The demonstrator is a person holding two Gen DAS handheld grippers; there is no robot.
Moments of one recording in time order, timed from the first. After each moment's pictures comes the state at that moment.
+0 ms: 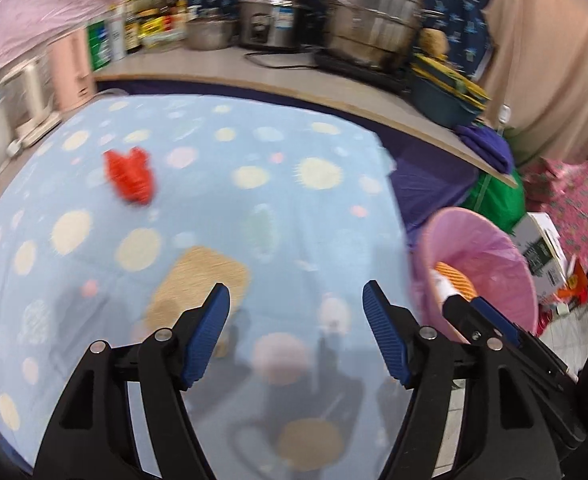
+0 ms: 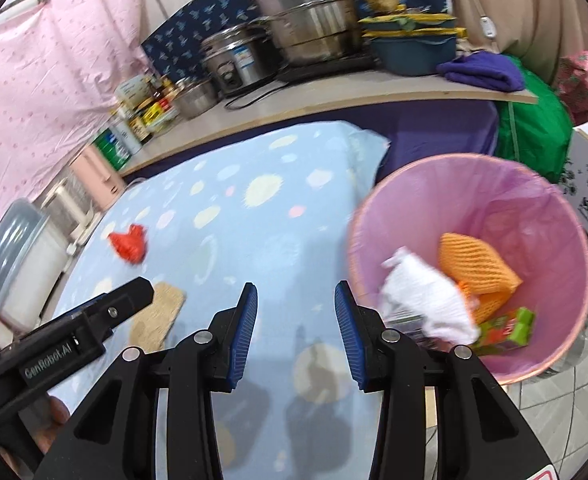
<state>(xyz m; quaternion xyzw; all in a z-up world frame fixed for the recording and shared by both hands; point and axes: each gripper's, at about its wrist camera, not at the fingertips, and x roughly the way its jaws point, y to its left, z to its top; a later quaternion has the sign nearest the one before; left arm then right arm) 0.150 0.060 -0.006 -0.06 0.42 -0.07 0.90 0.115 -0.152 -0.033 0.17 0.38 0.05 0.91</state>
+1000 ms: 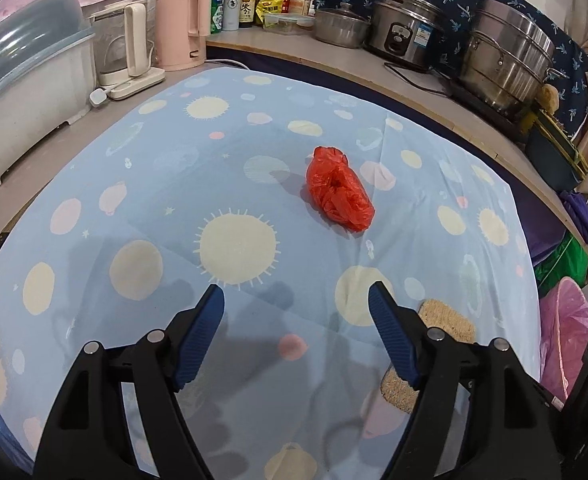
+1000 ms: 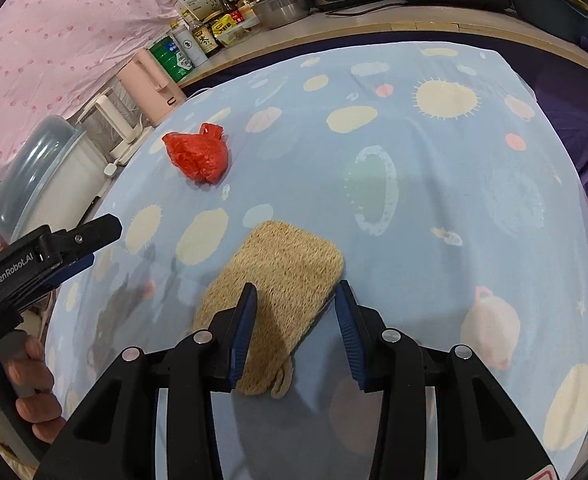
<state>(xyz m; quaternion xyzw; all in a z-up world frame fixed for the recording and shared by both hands) 0.197 0.225 -0.039 -0.11 0.42 0.05 0.90 0.195 -0.002 -0.092 0.13 0.46 0.17 0.86</state>
